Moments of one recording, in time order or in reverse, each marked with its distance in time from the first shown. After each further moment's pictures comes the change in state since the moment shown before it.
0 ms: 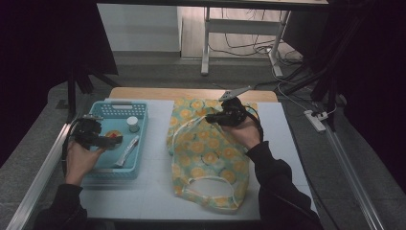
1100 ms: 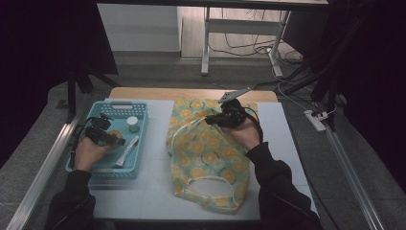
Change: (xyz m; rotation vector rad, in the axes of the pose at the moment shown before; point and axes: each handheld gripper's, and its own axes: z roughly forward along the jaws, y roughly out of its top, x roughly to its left) left arm 0.018 0.011 0.055 0.297 0.085 -0.006; right arm 0.001 -0.003 0.002 0.006 0.008 -0.004
